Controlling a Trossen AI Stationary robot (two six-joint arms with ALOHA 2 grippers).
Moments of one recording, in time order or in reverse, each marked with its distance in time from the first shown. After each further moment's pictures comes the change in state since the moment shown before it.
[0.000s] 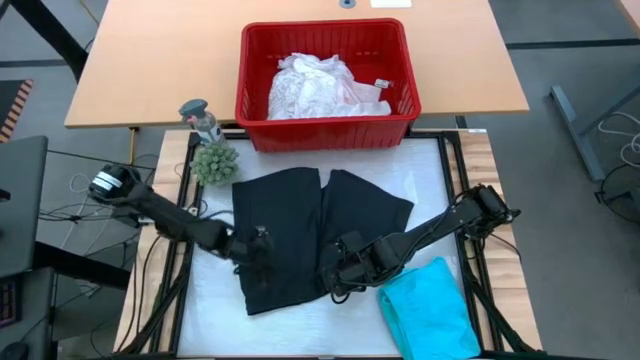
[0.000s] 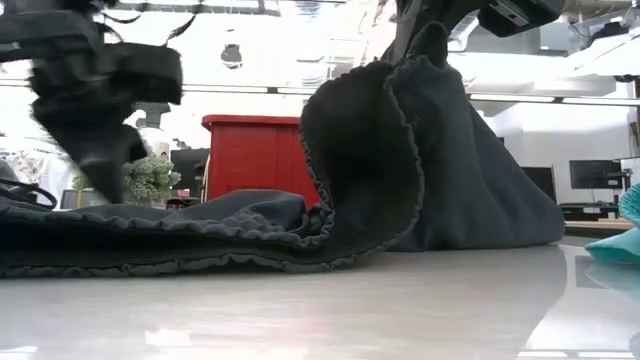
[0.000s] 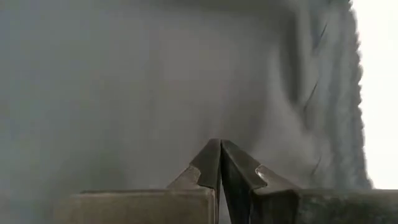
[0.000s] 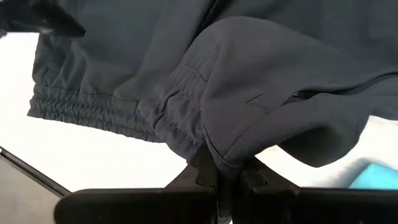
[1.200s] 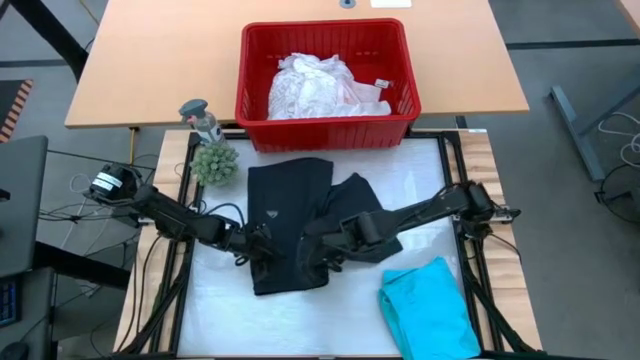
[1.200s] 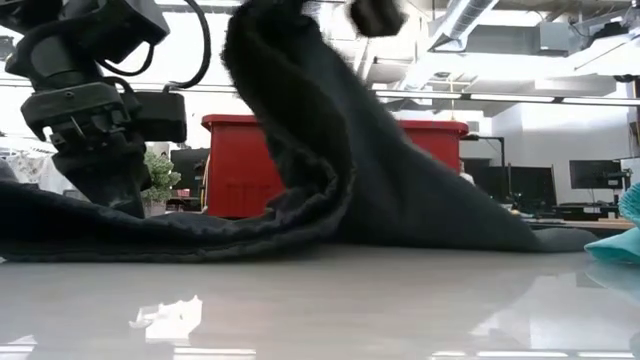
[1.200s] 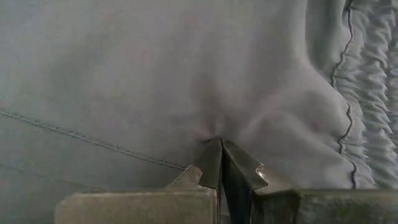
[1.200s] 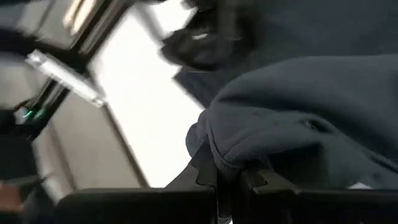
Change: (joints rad) left arm 0.120 0.013 -0.169 0.212 -0.031 0.049; right arm -0.143 0.071 0.151 0.305 -0.201 -0.593
